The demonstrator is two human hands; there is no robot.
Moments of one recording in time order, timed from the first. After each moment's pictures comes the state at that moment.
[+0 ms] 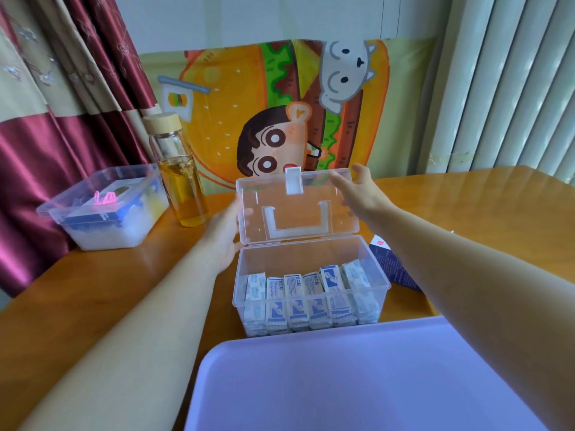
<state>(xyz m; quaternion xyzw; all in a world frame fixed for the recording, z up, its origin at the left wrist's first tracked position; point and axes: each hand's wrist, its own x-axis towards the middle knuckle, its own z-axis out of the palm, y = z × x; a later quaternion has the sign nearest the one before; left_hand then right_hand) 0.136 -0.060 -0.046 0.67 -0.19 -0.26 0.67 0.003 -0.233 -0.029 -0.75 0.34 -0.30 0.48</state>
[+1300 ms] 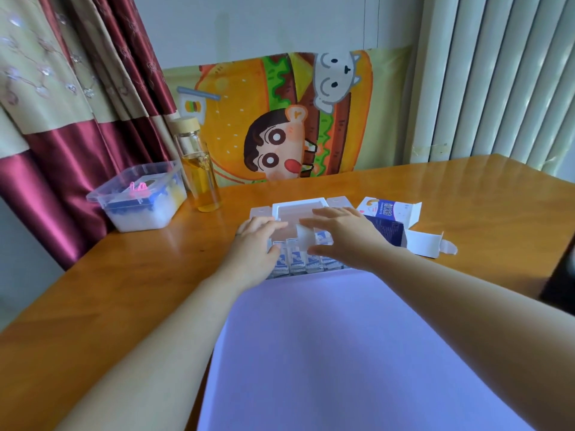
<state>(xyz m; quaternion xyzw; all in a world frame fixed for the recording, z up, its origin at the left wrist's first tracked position) 0.036 0.029 -0.065 0.82 -0.51 0.02 0.25 -0.099 -0.112 -0.054 -0.97 0.17 -0.16 0.04</state>
